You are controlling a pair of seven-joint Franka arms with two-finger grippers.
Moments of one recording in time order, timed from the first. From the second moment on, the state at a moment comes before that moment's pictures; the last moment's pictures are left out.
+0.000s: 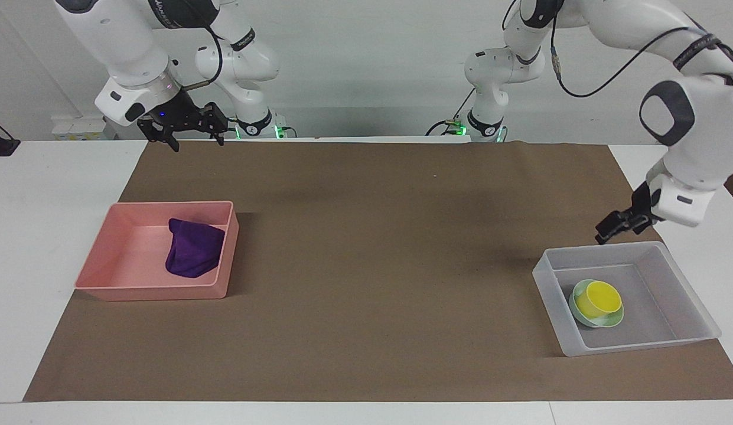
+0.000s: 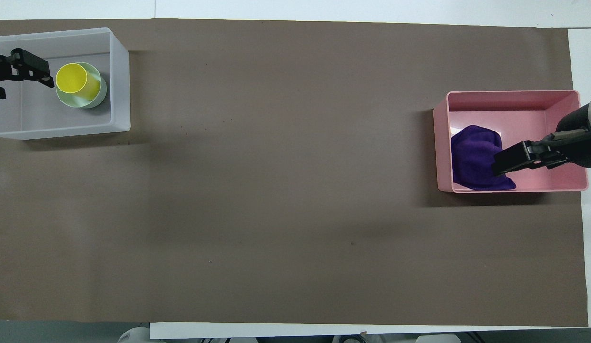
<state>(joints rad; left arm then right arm) -0.01 0.18 -0.03 -1.47 0.02 1.63 -0.13 -0.02 -0.08 0.05 -1.65 0.05 1.39 -0.08</state>
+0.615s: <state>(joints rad) -0.02 0.06 -0.03 -1.57 0.02 1.57 -0.06 -0.03 -0.08 0.04 -1.66 0.03 1.41 -0.01</state>
